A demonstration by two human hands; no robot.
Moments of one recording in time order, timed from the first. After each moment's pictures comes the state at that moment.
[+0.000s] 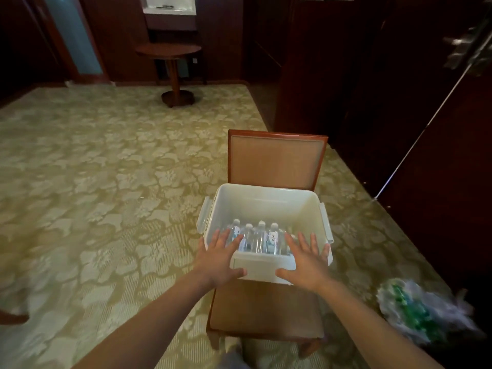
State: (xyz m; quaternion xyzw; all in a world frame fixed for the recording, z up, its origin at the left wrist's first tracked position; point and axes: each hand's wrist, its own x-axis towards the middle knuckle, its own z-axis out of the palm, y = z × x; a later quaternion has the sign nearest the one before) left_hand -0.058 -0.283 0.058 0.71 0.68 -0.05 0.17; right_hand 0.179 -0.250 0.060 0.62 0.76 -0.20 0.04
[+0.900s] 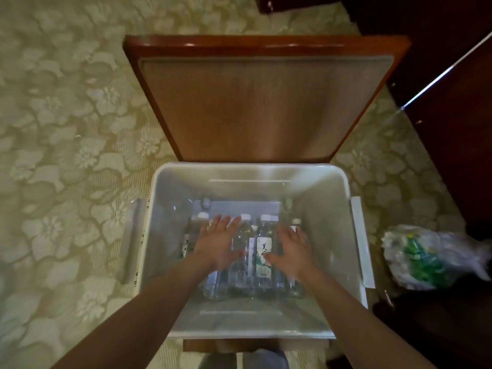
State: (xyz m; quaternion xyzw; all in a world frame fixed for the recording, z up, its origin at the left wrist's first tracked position) left_hand -0.029 0.017 -0.147 0.68 0.61 -0.18 0.36; right_hand 0.182 0.010 -0.165 0.65 0.62 -0.42 0.14
